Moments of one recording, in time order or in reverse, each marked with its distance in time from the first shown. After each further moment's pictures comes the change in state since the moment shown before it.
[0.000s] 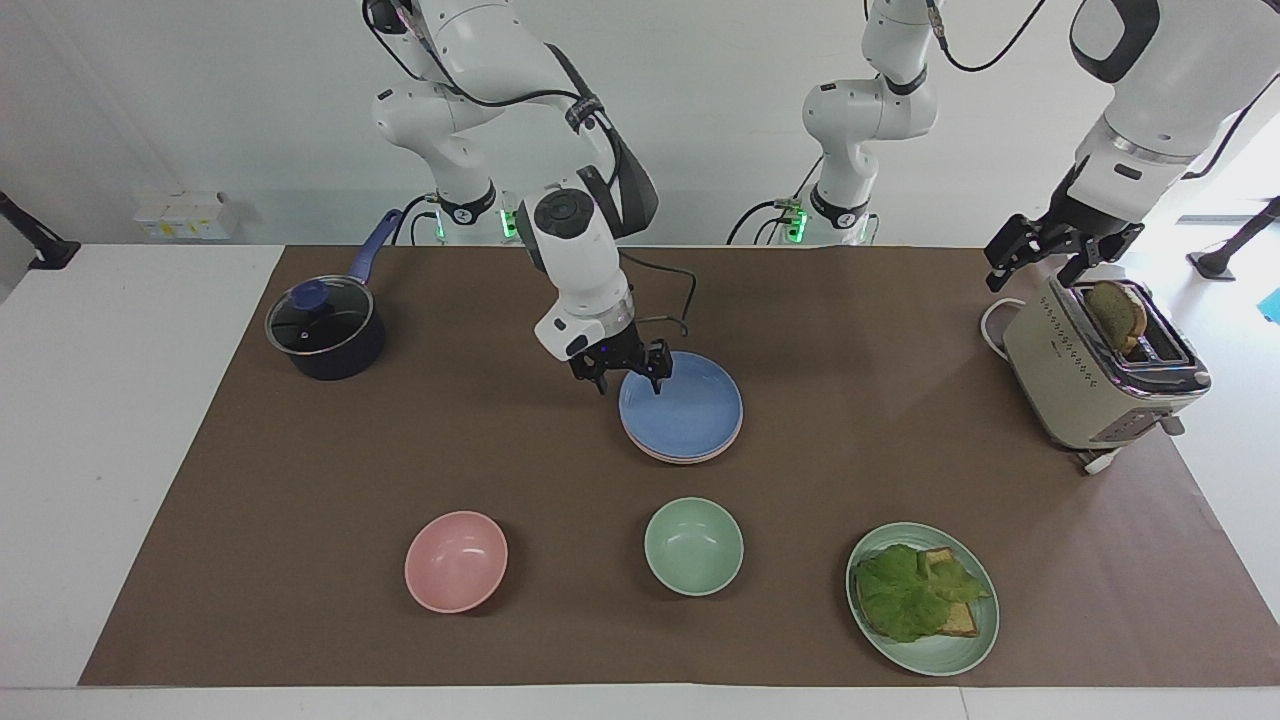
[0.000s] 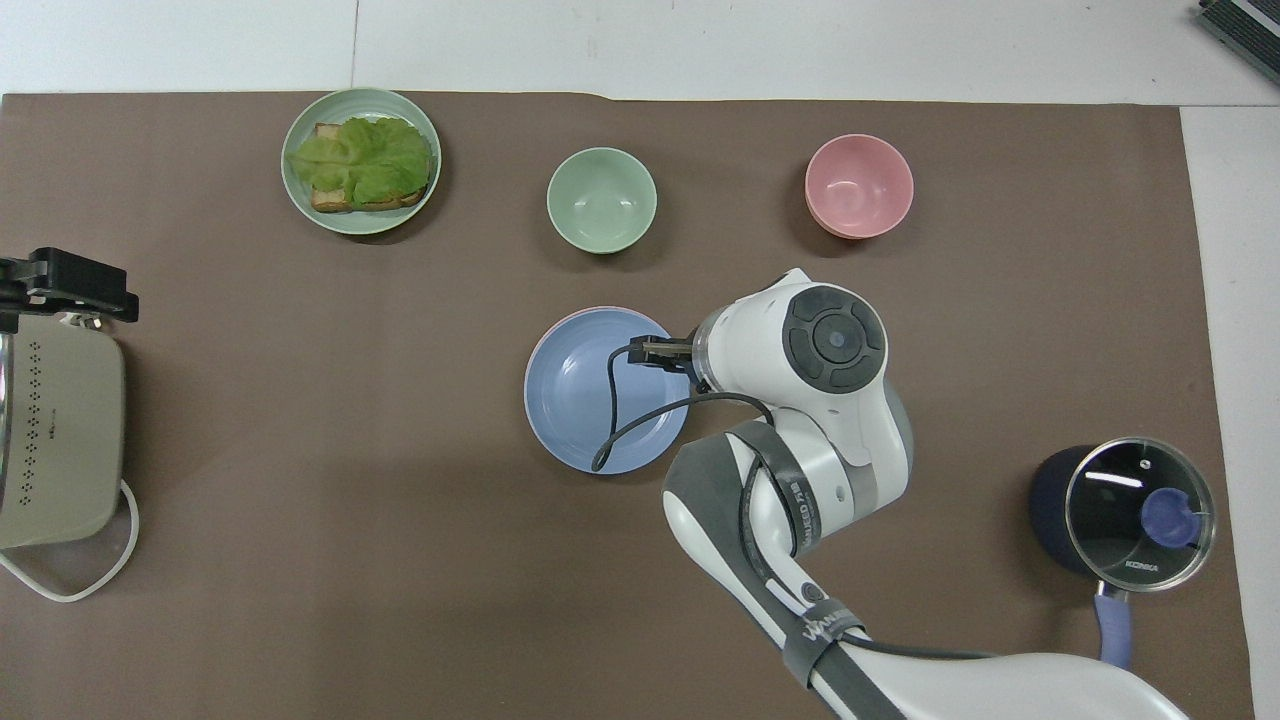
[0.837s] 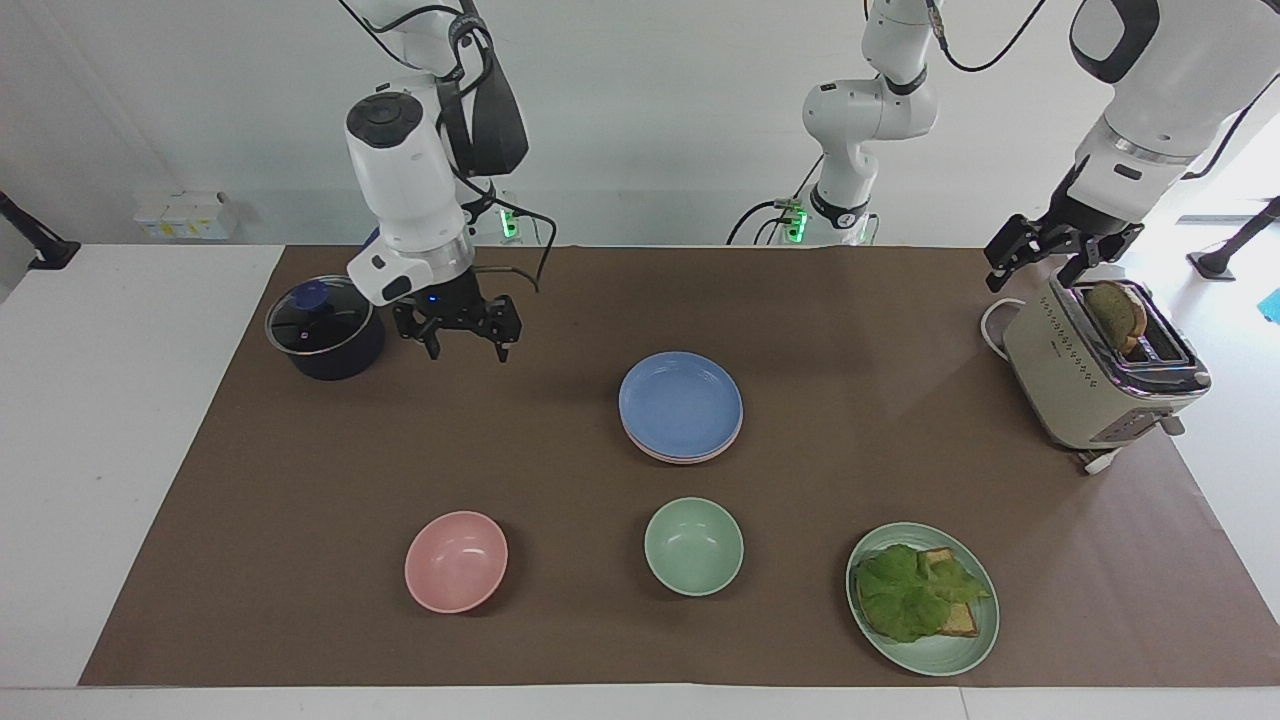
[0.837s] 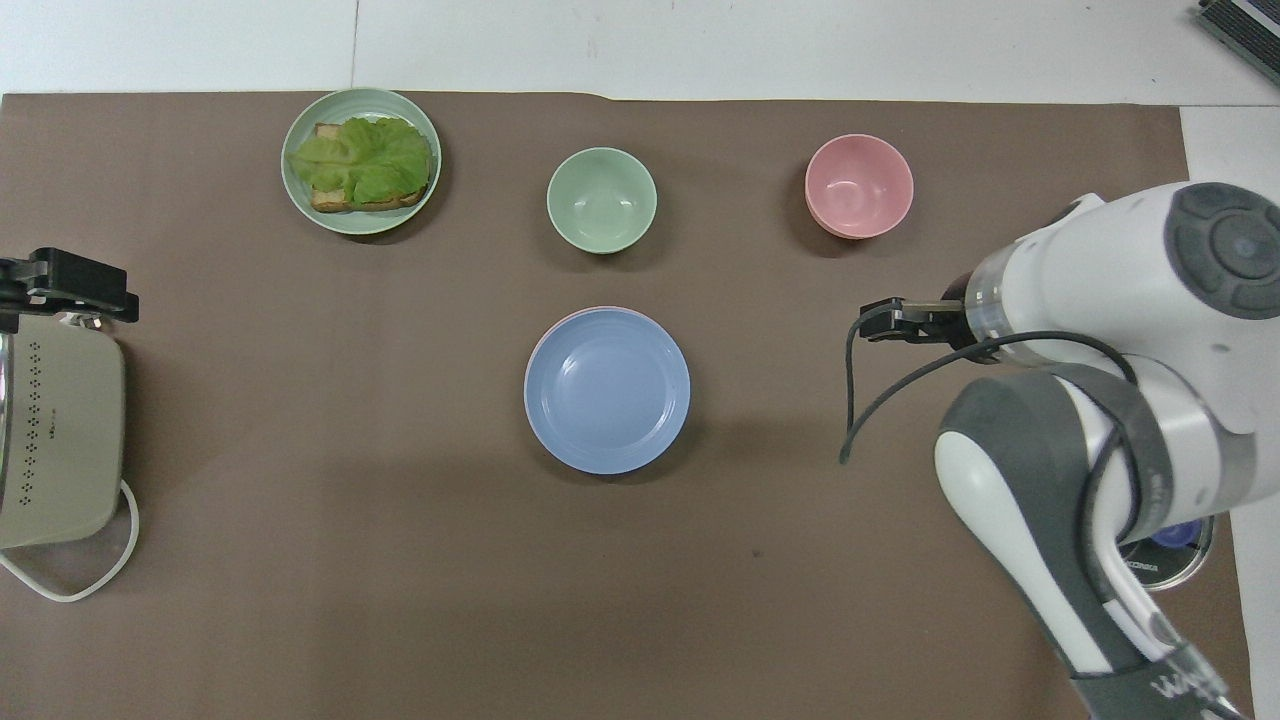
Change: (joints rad) left arm 0.000 0.000 0.000 0.000 0.000 0.000 0.000; right arm -0.280 -0.244 -0.009 0.022 -0.107 -0.394 -0.254
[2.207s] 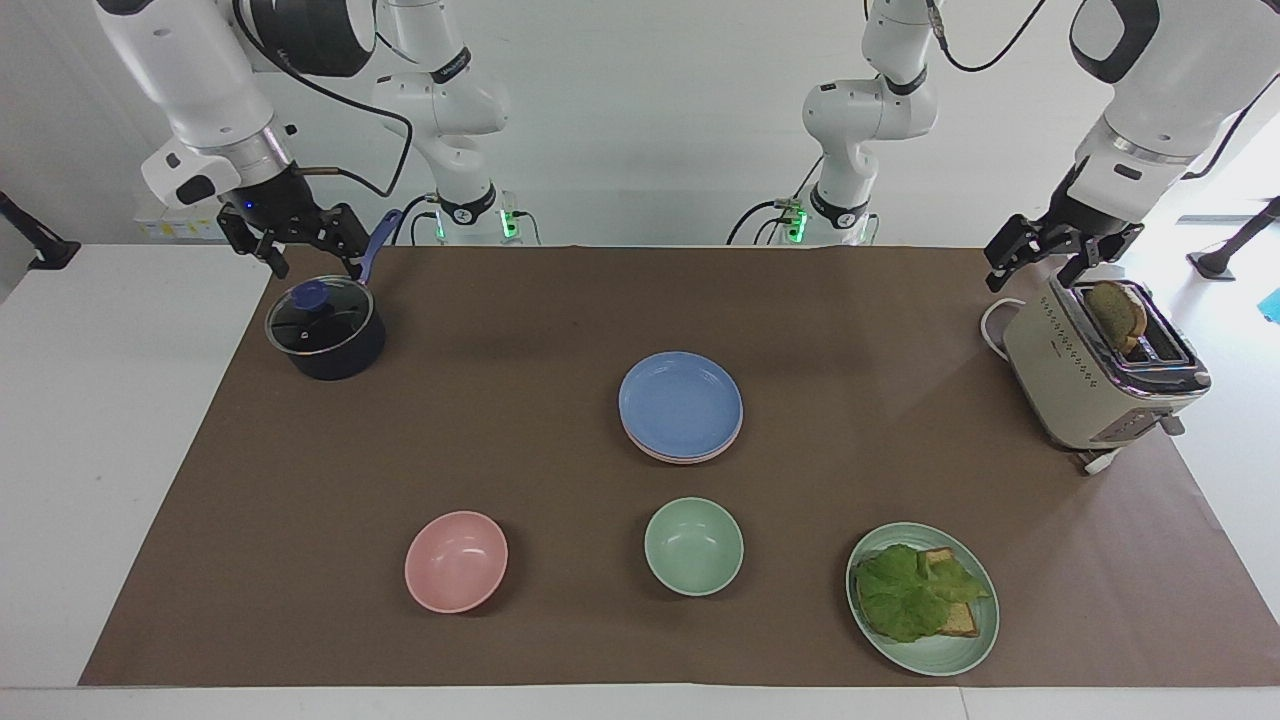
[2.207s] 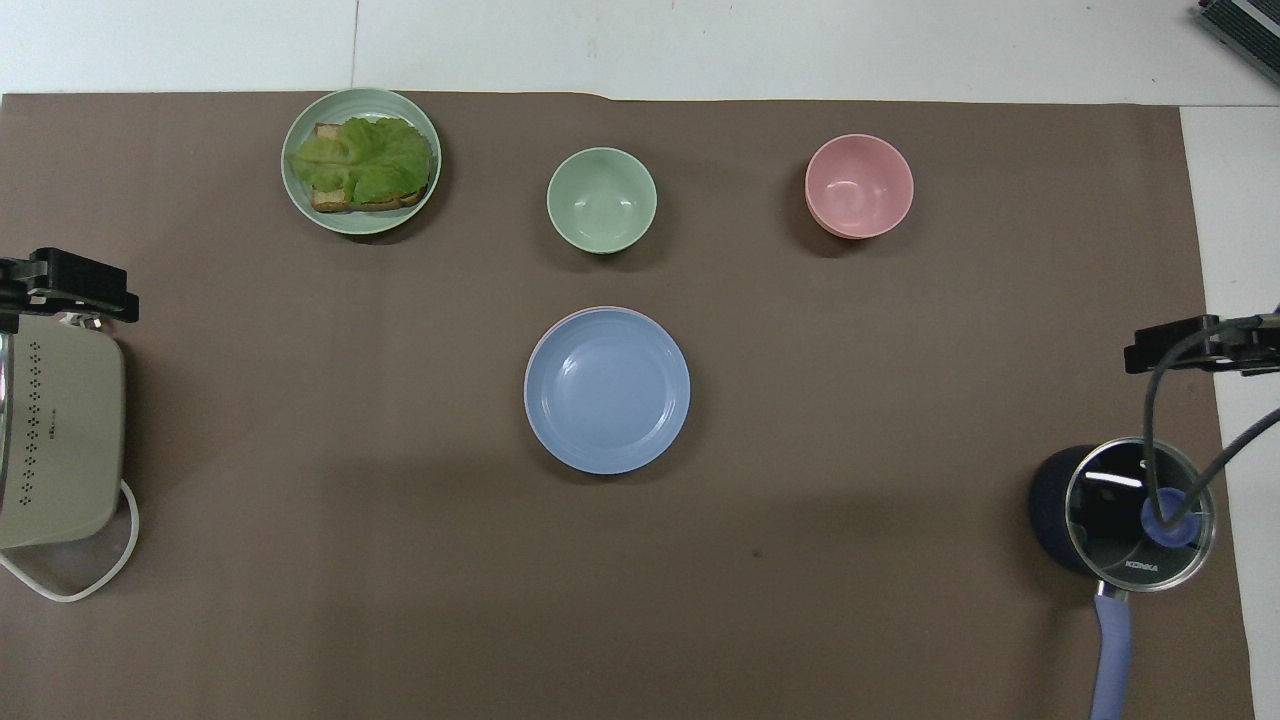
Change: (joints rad) left arm 0.000 0.000 0.000 0.000 0.000 0.000 0.000; right arm -0.250 -0.096 0.010 0.216 -0.033 -0.377 -0.281
